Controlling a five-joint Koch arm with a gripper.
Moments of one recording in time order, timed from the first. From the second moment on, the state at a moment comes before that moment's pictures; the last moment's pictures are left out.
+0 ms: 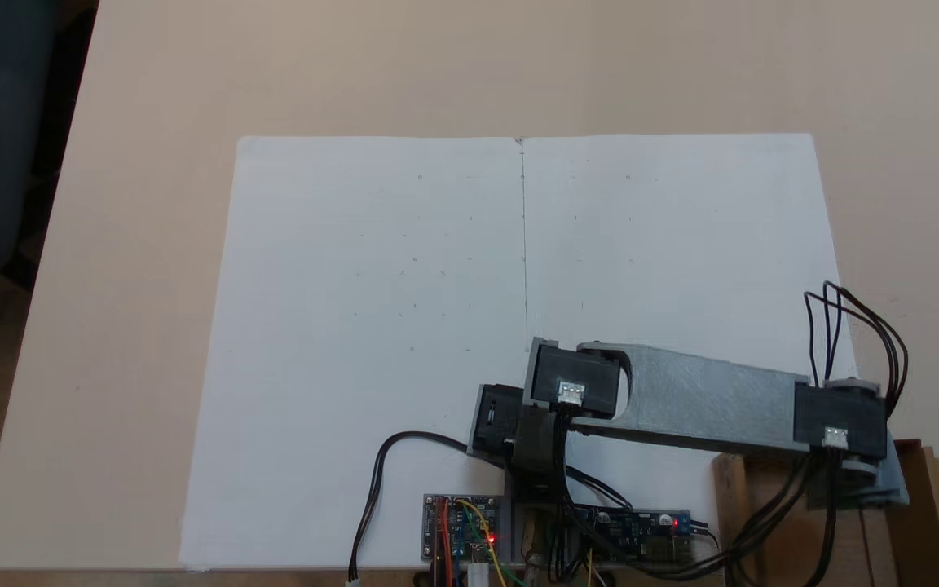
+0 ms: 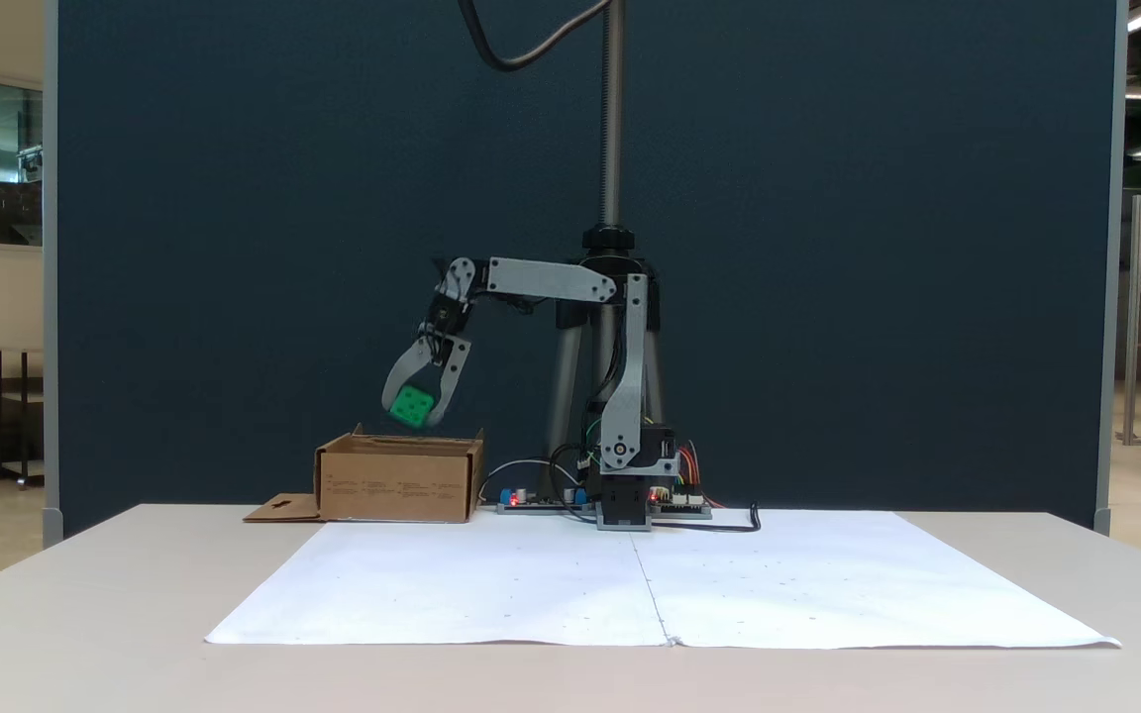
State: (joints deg) arm 100.5 89.3 83.2 45.5 -16.3
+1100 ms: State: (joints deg) arm 68.0 95.3 67.7 39.6 3.4
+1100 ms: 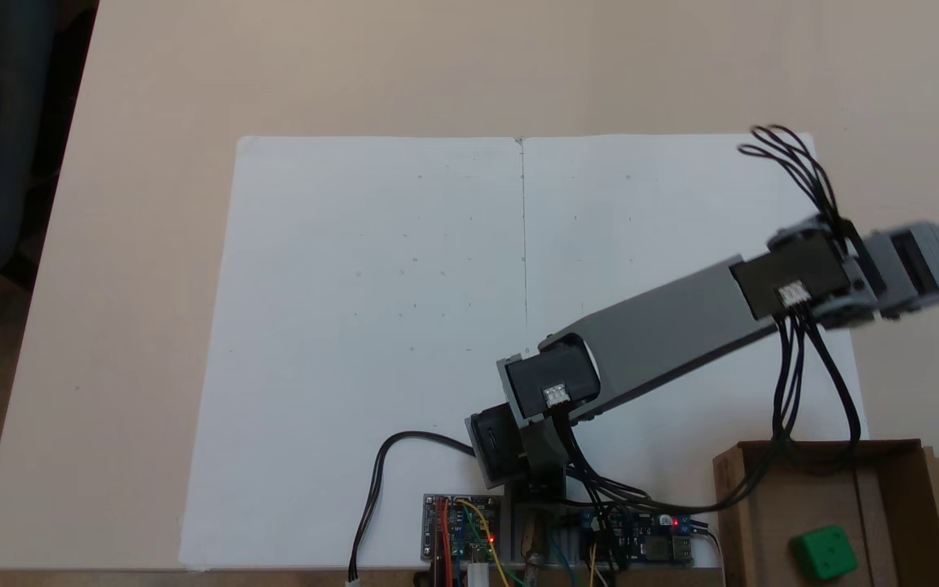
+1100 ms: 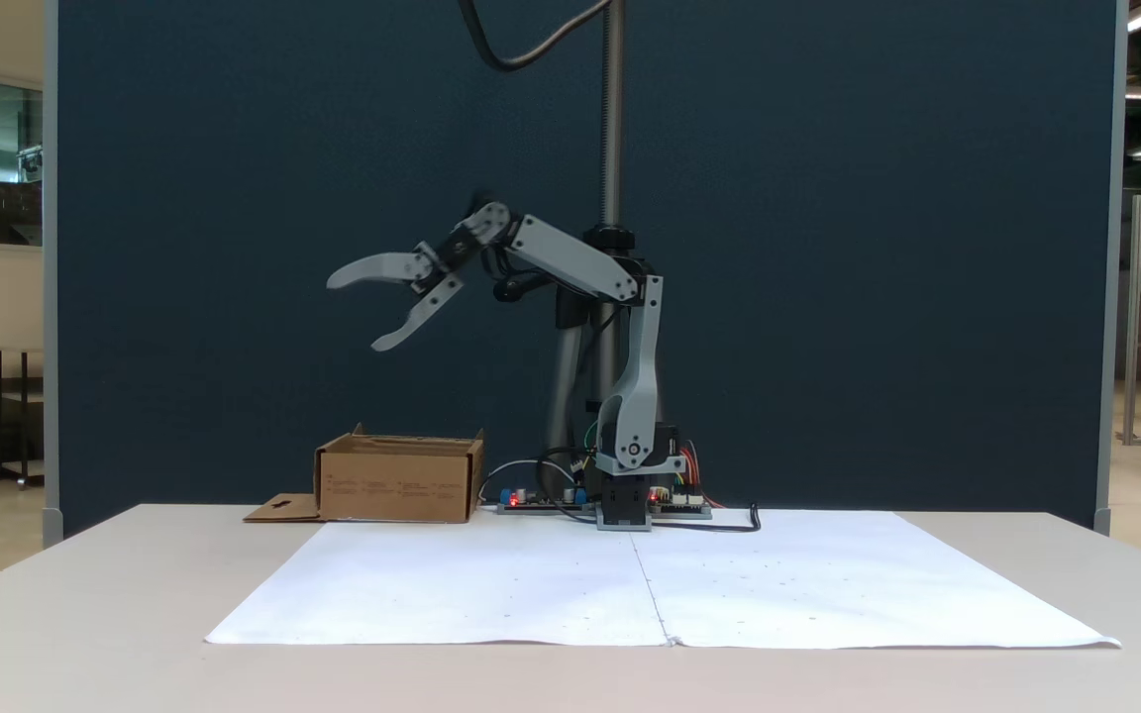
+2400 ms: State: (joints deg) arm 1.0 129.2 152.9 -11.5 3.3
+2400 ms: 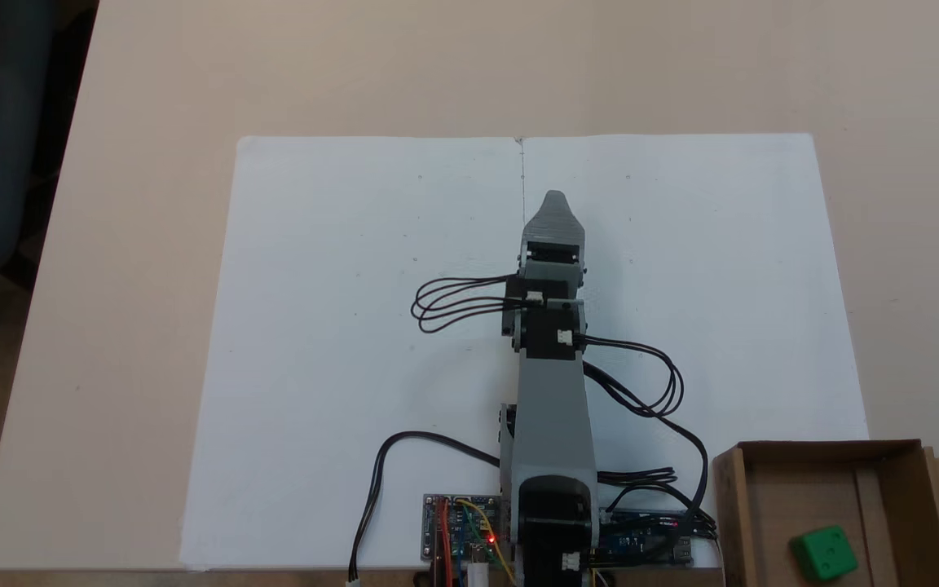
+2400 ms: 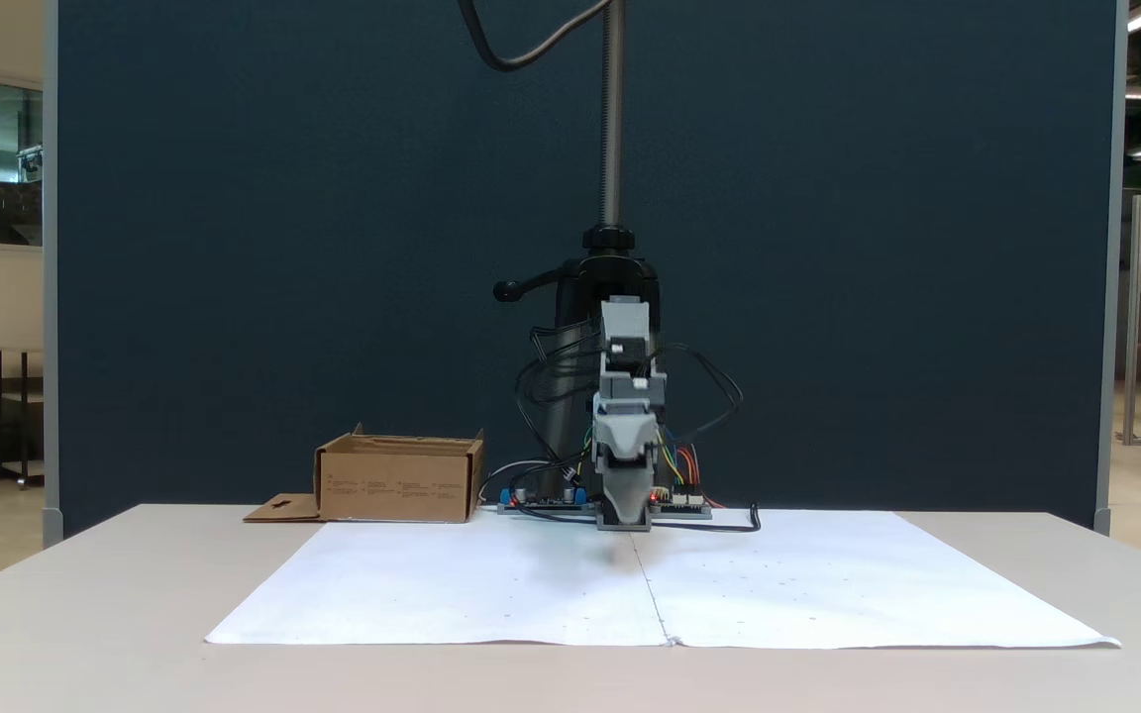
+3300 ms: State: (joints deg) arm 0.0 129.2 175.1 -52.2 -2.5
